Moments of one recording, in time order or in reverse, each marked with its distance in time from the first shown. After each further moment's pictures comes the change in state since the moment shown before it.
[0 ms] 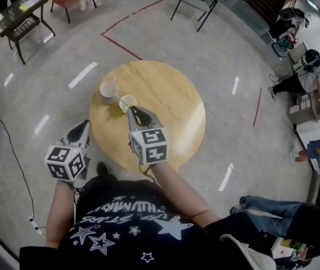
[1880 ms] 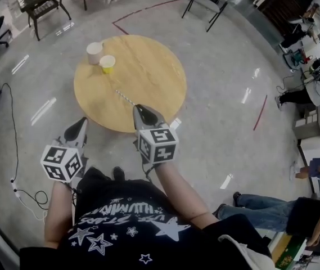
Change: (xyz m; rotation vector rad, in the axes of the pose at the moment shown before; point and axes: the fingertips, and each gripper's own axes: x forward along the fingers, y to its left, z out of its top) left arm -0.087 -0.292 -0.121 0.000 -0.082 0.147; right arm -0.281 -0.092 -0.118 0.044 -0.036 0.152
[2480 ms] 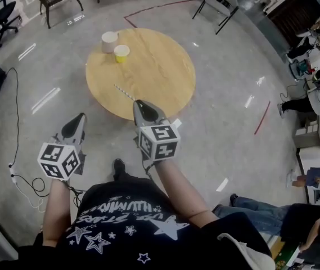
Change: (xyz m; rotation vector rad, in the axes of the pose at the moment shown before) left arm -0.081 0.025 -0.016 -0.037 -0.049 0.070; right arm -0.012 0.076 -0.012 -0.038 -0.004 0.078
